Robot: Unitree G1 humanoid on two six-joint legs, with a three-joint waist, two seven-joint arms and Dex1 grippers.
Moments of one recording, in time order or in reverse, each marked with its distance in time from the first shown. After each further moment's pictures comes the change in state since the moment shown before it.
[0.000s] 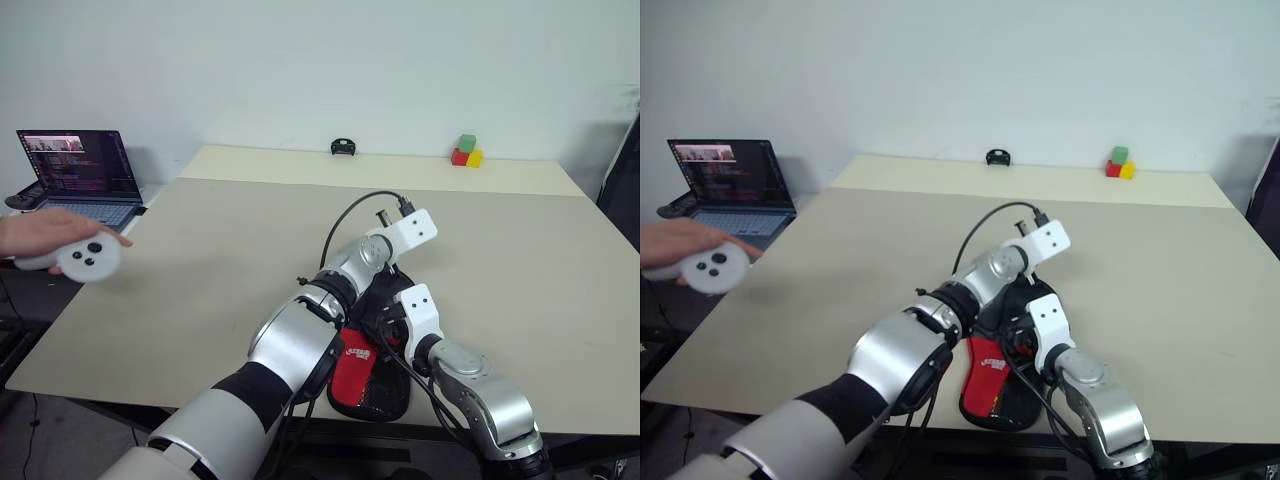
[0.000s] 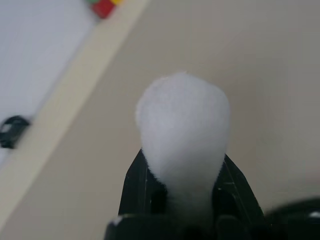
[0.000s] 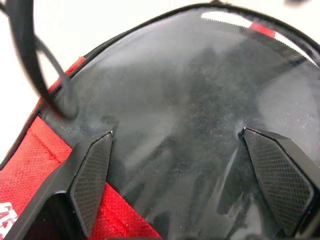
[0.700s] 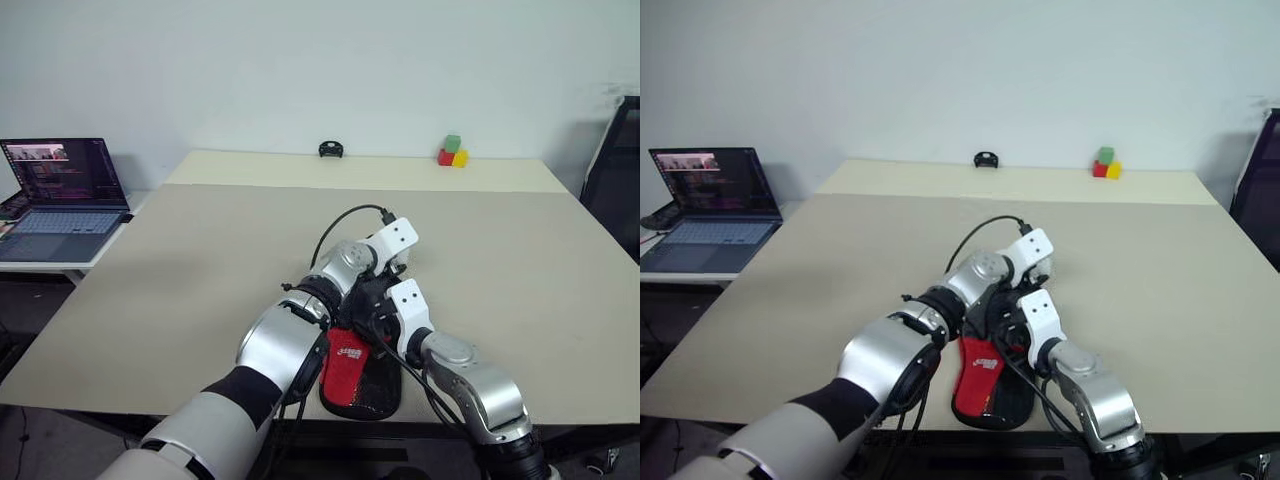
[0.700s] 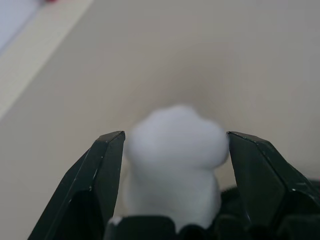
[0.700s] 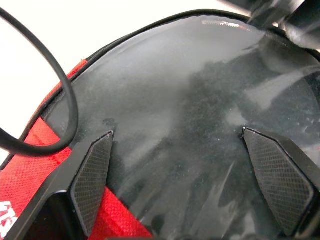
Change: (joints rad) left arm -0.008 0.092 0.086 -0.030 -0.091 0.010 -0.192; right arm -0.099 -0.001 0.006 0.109 0.008 -0.001 0.066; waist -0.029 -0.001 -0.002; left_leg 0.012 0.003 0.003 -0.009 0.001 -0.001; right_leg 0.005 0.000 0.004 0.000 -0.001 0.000
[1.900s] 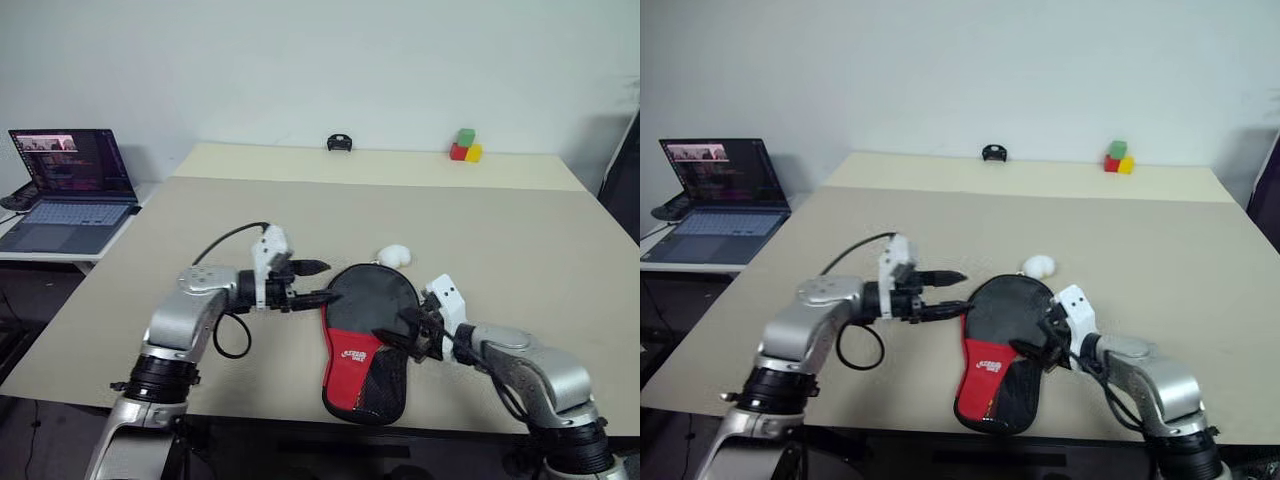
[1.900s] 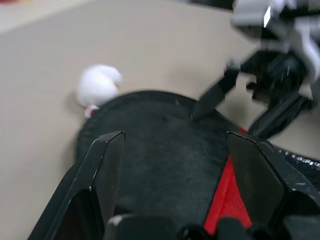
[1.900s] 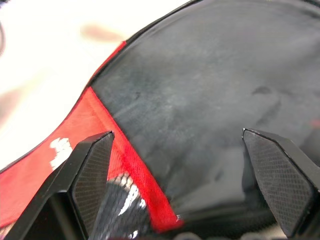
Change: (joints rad) left arm 0.755 0.534 0.013 -1.350 -0.637 0.546 -0.656; right arm -0.043 -0.295 -0.235 -0.106 0.364 0.226 0.308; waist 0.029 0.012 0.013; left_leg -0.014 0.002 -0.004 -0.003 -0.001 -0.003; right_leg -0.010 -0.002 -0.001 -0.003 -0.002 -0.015
